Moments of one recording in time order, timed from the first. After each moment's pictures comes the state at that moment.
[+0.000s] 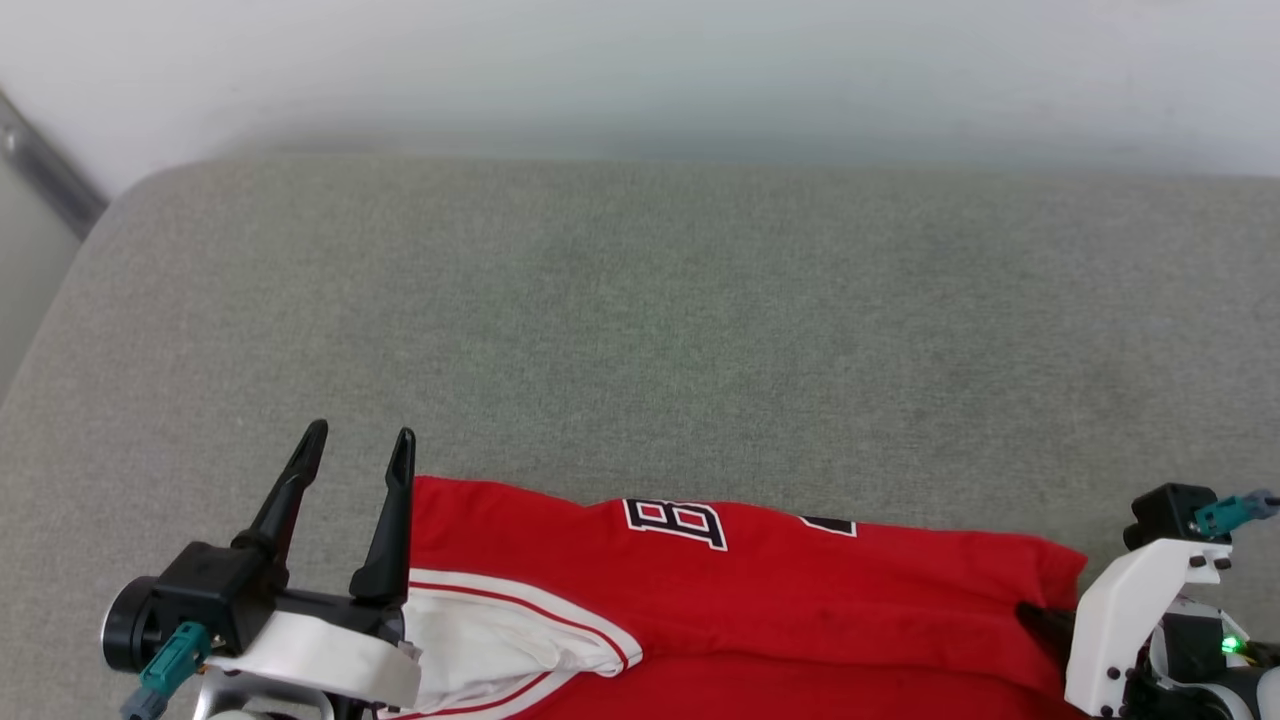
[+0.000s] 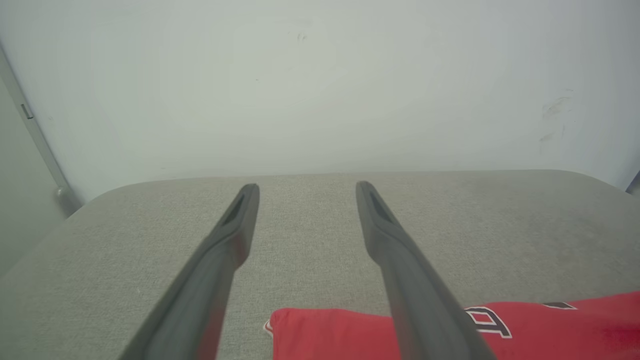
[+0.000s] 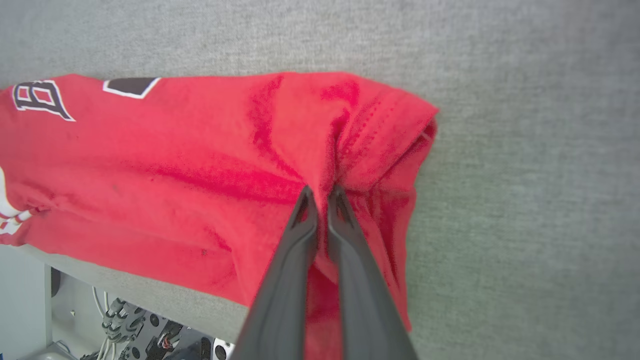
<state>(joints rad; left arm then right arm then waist) -0.05 0.50 -0.37 -0.16 -0.54 0.24 -0.26 -0.07 -0.16 -0.11 0.10 0.46 0.13 0.87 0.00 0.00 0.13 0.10</state>
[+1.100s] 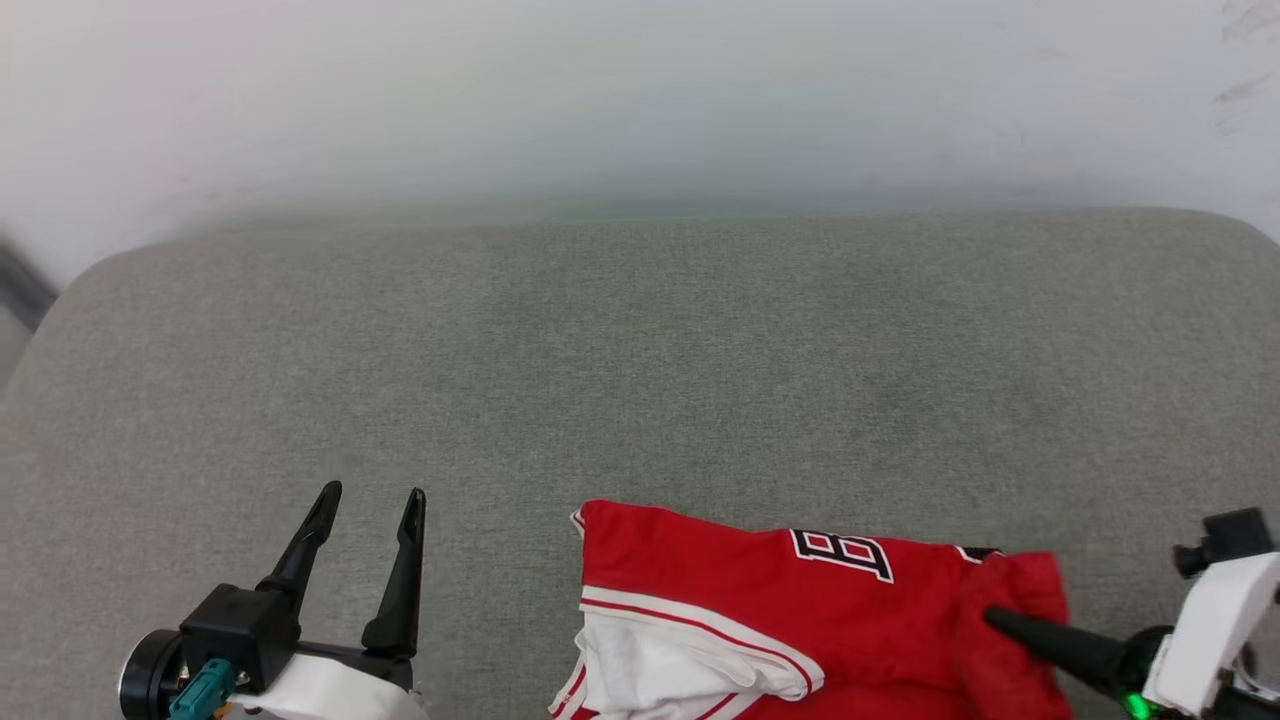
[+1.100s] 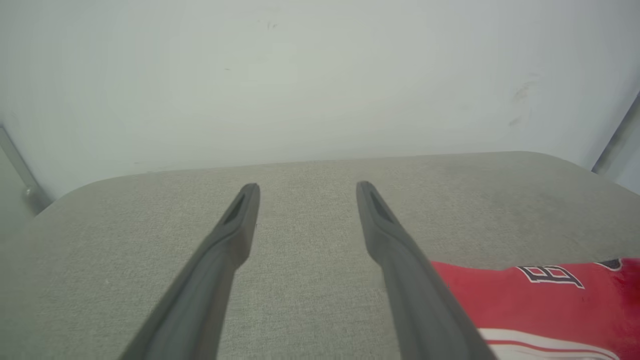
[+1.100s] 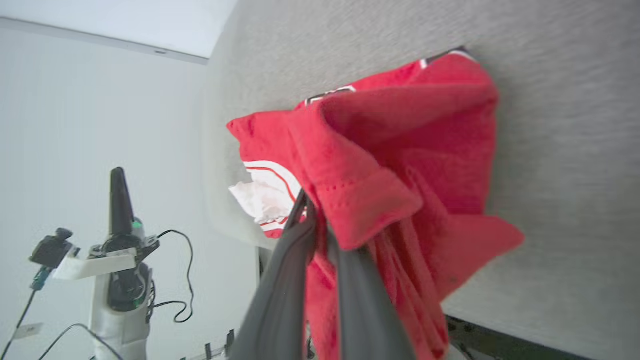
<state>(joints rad) 0.02 0.50 -0.40 -0.13 -0.54 0.26 -0.25 -0.06 -0.06 -0.37 0.01 0.96 0.13 1.20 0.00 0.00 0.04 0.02</state>
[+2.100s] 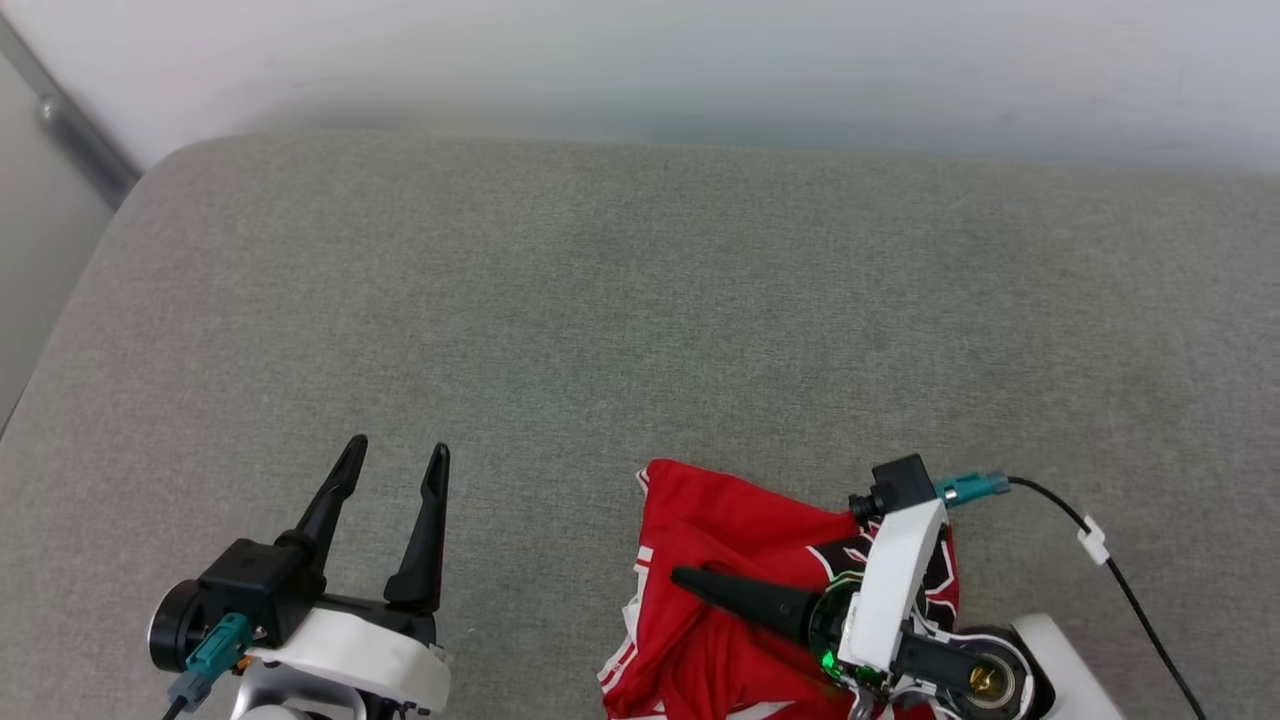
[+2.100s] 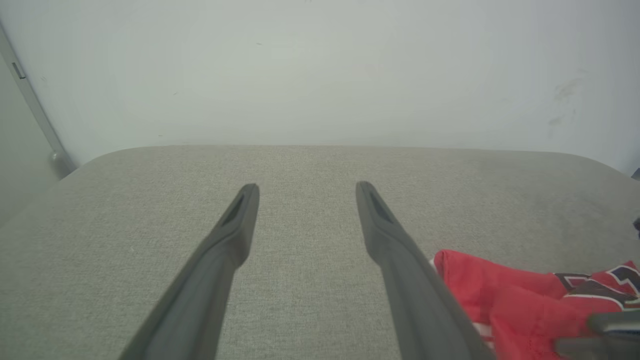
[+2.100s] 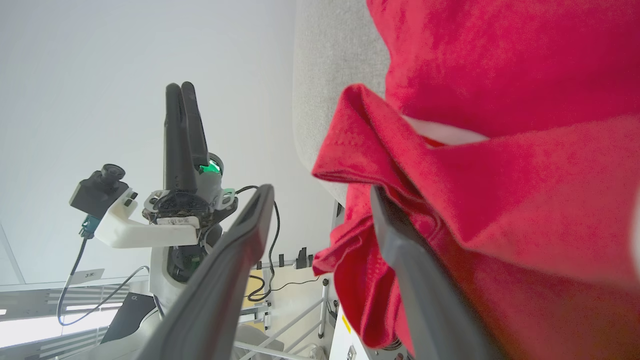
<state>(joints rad) -0.07 0.44 -0.40 -0.07 -0.54 0.19 -0.26 -0.25 -0.05 0.32 0.31 1.31 0.13 0.76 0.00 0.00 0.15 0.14</state>
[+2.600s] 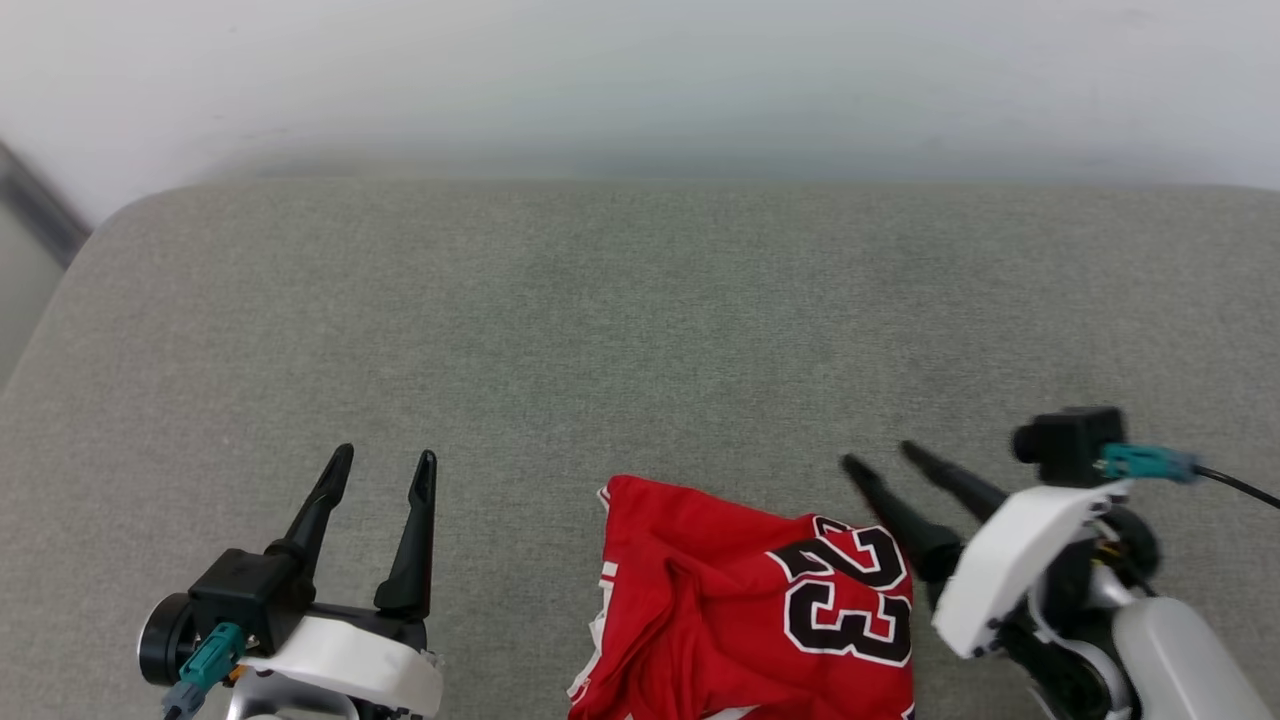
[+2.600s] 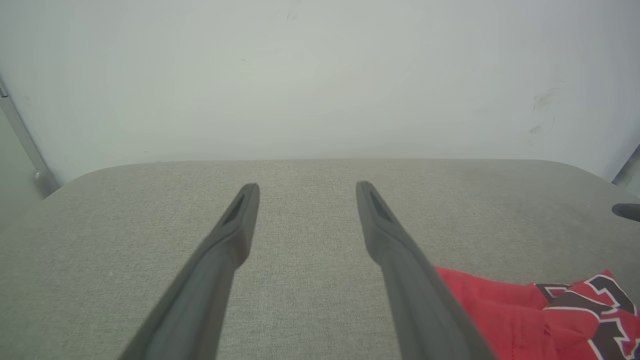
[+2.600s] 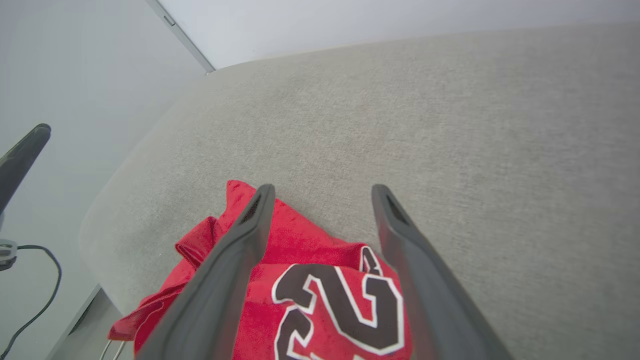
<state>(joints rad) -0.05 0.43 -0.37 -0.07 -0.52 0.20 -0.26 -0.21 -0.22 0.28 0.08 0.64 0.13 0.36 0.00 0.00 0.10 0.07</state>
